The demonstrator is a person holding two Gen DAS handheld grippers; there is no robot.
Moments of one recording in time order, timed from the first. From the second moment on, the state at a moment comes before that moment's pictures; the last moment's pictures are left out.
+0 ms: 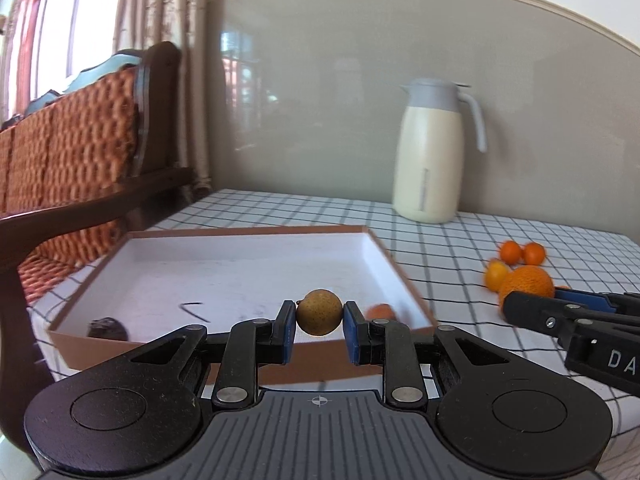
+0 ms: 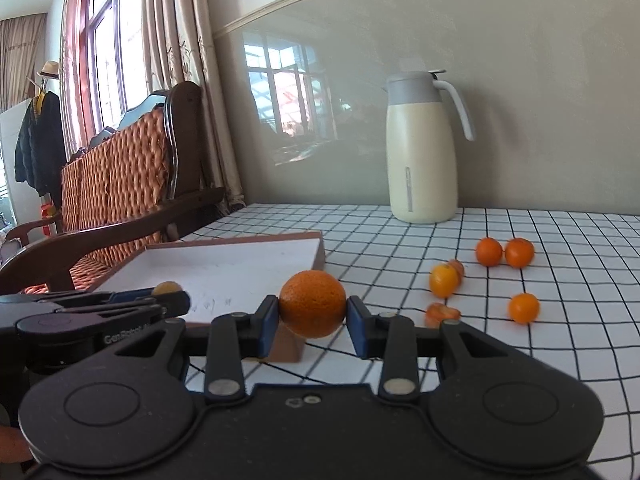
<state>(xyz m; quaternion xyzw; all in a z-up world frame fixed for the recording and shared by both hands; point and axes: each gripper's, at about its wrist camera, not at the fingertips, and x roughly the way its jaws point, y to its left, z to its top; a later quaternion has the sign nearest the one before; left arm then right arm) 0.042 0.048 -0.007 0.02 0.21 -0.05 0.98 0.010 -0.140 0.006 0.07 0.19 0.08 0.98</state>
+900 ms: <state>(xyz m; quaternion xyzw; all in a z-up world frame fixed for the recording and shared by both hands) 0.090 0.159 -0.004 -0.02 0.20 0.09 0.98 0.068 -0.087 -0.002 0.08 0.18 0.08 0.98</state>
